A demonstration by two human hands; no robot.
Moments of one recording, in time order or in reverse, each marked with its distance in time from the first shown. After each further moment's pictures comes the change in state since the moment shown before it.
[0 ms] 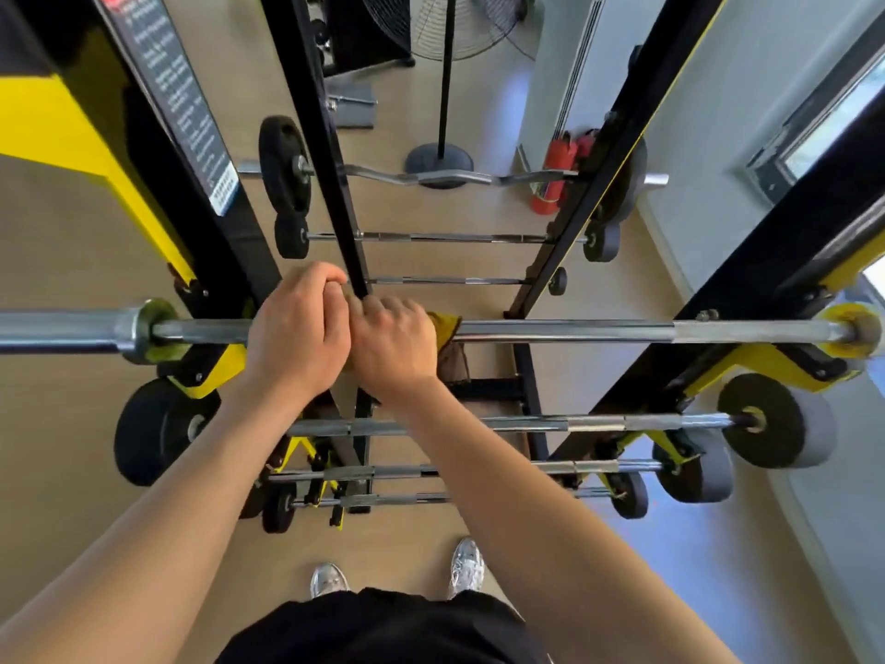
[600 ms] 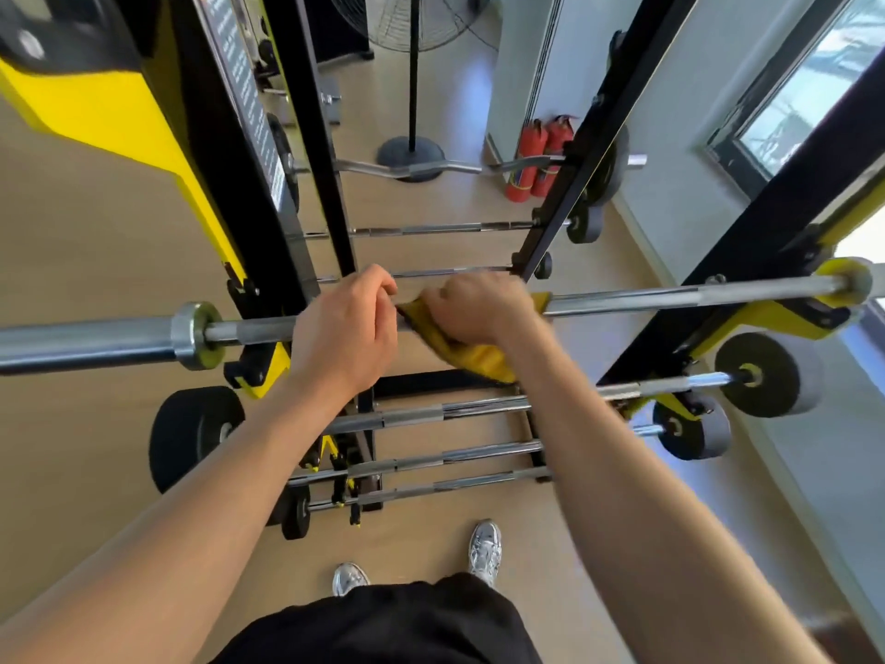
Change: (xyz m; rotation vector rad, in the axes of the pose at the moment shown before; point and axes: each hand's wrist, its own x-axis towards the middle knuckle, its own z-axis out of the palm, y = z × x) left_hand -0.005 -0.022 -0.023 -0.061 -0.142 0.135; right_hand 0.025 0.029 -0.049 -0.005 -0.587 0.354
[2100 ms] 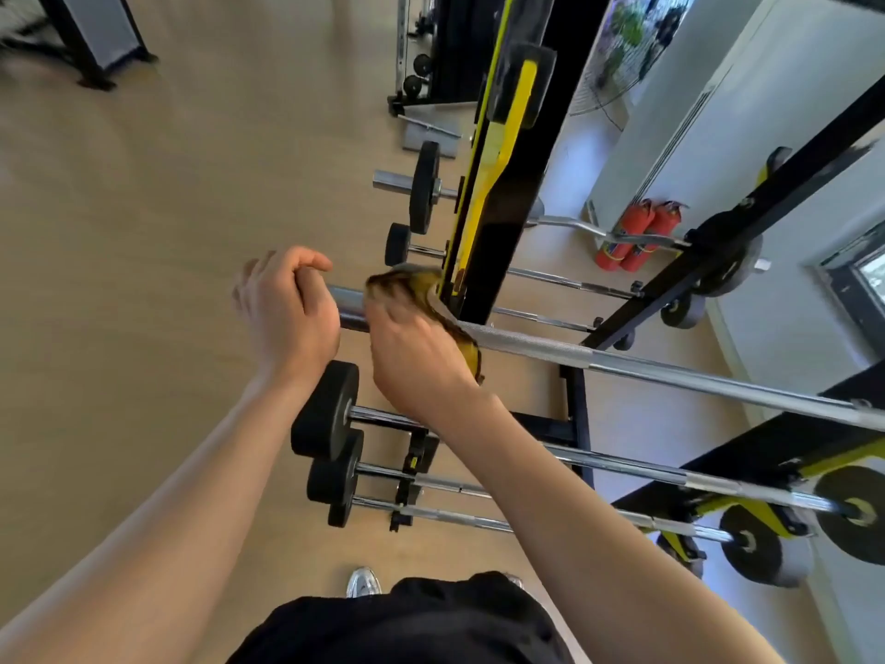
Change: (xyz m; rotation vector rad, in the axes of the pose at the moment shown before) left_hand -0.065 -0.166 -0.138 -0.144 0.612 -0.513; right_hand -0.033 -0.262 0.031 0.101 0.296 -0.556
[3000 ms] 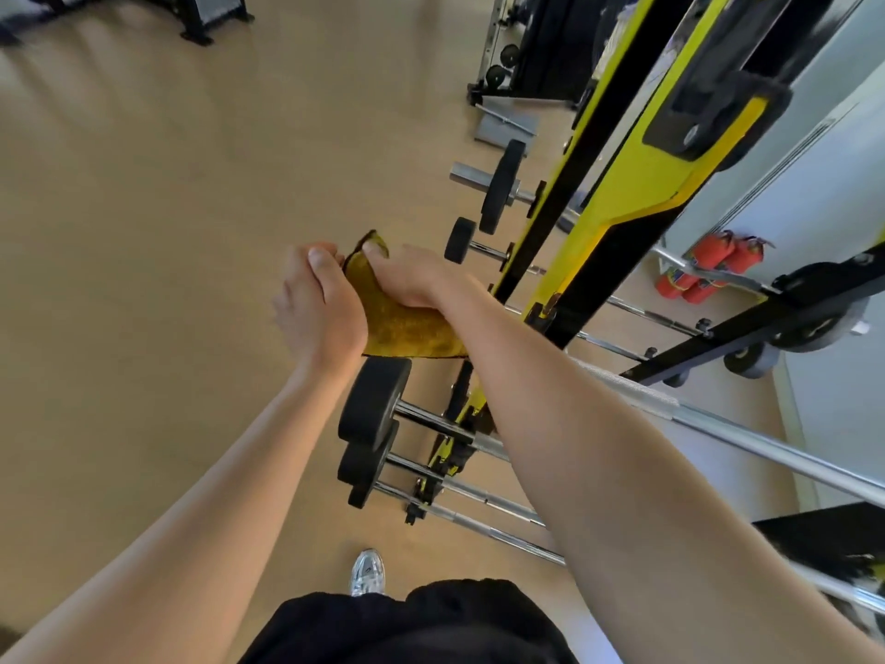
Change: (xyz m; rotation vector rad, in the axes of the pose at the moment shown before) left_hand 0.015 -0.032 -0.020 -0.146 0.142 -0.455; right_hand 0.153 -0.033 0.009 0.255 -0.509 0.241
